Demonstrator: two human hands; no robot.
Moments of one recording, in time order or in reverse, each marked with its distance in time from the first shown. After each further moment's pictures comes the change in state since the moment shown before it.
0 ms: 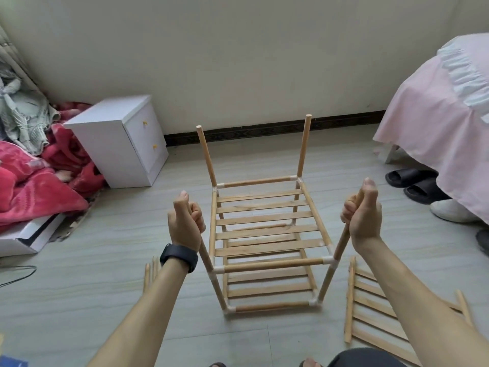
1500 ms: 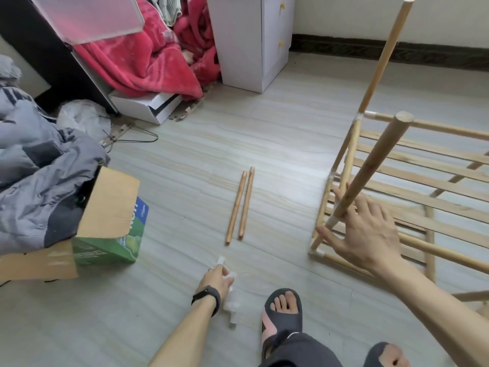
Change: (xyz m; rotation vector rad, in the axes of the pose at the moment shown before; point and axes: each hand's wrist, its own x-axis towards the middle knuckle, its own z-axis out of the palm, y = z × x) left_hand -0.172 -0.265 -0.287 1.126 -0.155 -0.908; right_hand -0.139 0.153 0.168 -1.394 -0.877 -0.687
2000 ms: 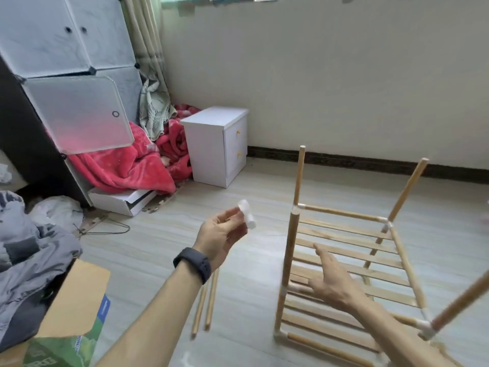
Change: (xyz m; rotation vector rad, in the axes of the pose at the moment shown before) left_hand -0.136 0.248 -0.235 -1.426 -0.281 0.640; right_hand -0.010 0.032 -0.100 0.545 -0.173 0.164
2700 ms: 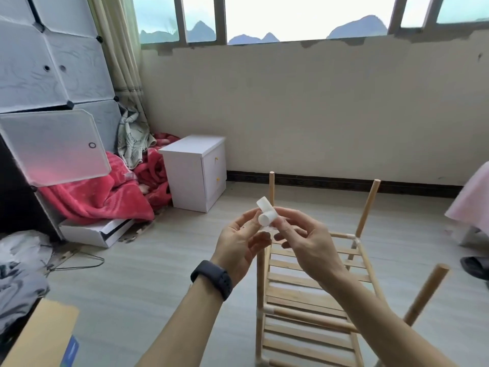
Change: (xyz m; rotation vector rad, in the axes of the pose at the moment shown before) left_hand -0.036 0.016 0.120 -0.065 -0.228 0.037; right_hand -0.042 -0.108 -0.116 0.857 0.315 -0.383
